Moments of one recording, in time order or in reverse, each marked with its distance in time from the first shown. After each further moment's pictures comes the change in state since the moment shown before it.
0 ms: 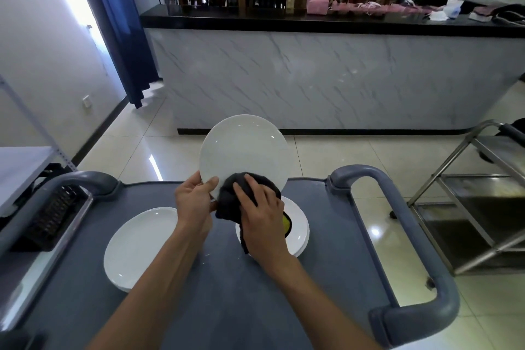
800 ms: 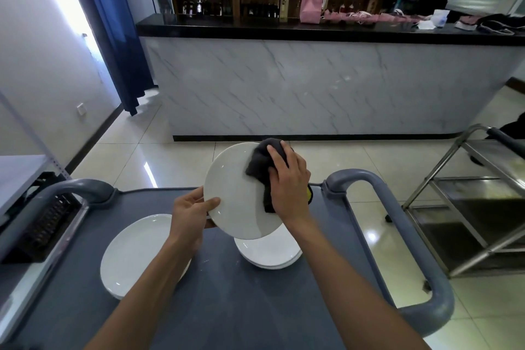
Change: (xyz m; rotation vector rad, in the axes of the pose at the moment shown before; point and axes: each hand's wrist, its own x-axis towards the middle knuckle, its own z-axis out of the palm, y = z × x) left_hand -0.004 -0.008 -0.022 0.187 -0.130 -0.020; right_hand 0.070 0.054 -0.029 0.000 0.078 0.221
